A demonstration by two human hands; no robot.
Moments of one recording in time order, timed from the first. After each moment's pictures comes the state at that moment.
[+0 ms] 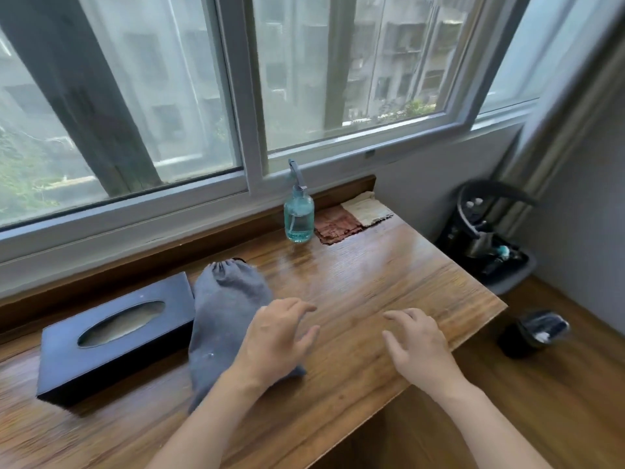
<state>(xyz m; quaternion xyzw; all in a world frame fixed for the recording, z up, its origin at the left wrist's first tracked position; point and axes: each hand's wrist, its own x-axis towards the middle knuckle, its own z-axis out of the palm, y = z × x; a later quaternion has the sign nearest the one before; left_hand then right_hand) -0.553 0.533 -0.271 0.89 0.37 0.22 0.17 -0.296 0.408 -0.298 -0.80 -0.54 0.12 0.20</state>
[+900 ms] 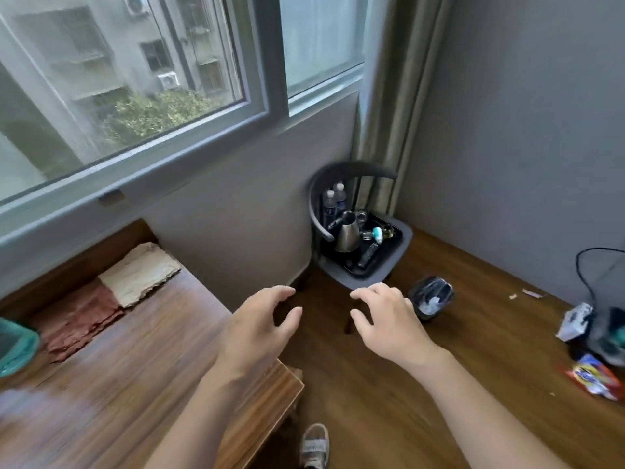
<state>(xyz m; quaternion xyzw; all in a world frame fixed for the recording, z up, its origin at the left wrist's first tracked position) -0.051 0.536 -0.285 0.88 0.36 0.17 0.27 0.143 0.382 -0.291 -0.87 -0.45 0.12 0.17</state>
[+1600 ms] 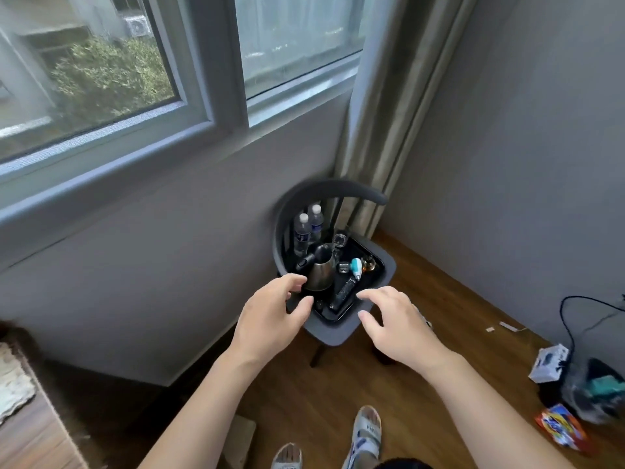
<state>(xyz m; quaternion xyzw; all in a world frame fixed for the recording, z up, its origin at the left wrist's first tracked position) 0.208 0.675 -0.329 0.85 0.33 0.15 0.37 0.389 0.507 -0.318 -0.87 -0.44 0.19 0.15</state>
